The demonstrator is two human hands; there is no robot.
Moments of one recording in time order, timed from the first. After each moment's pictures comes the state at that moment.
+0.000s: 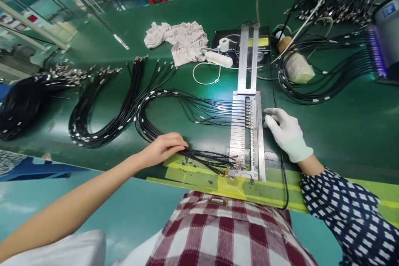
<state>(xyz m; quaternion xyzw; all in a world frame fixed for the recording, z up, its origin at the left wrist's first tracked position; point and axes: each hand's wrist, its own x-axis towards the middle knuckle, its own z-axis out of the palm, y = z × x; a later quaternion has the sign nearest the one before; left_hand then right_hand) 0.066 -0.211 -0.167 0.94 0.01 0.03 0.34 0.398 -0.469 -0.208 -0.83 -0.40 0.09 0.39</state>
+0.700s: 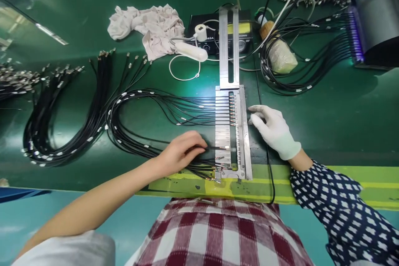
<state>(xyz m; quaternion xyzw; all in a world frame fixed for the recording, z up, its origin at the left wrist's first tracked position) 0.156 -0.278 -0.170 0.92 -0.03 0.10 0.39 0.396 -0.477 -0.204 -0.81 -0.42 0.13 0.38</state>
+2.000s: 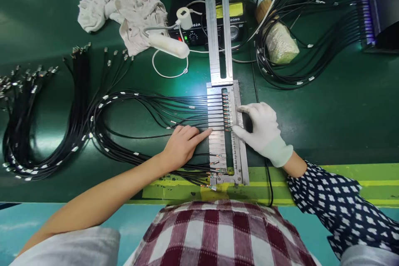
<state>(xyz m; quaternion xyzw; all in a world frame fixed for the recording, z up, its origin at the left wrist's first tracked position) 0.171 -0.266 -0.203 0.99 -0.07 0.07 0.11 0.379 -0.471 -0.207 -0.82 -0.47 0.06 0.31</state>
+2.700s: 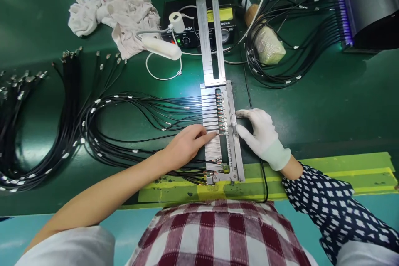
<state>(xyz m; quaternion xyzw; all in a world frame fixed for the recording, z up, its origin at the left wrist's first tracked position) 0.201 -0.275 -0.190 0.97 -0.13 0.11 0.15 0.370 -0.490 -0.200 -0.81 -0.45 0.09 0.35</state>
